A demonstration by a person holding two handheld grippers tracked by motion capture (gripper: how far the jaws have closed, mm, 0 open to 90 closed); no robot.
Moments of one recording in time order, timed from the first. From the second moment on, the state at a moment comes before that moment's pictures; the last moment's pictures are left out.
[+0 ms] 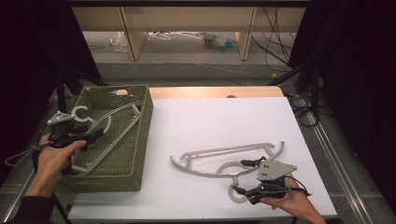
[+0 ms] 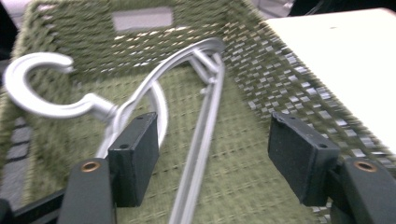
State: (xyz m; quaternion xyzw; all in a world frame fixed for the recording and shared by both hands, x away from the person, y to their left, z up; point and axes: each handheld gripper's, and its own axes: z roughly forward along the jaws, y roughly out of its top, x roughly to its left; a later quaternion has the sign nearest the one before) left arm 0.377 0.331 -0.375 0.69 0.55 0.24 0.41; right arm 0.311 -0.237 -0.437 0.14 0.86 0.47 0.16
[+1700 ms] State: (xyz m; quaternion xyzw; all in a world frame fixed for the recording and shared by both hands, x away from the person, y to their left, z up) left arm 0.276 0.145 -0.417 0.76 0.32 0.16 0.54; right arm 0.311 -0.238 -0.439 0.14 0.86 0.47 0.16
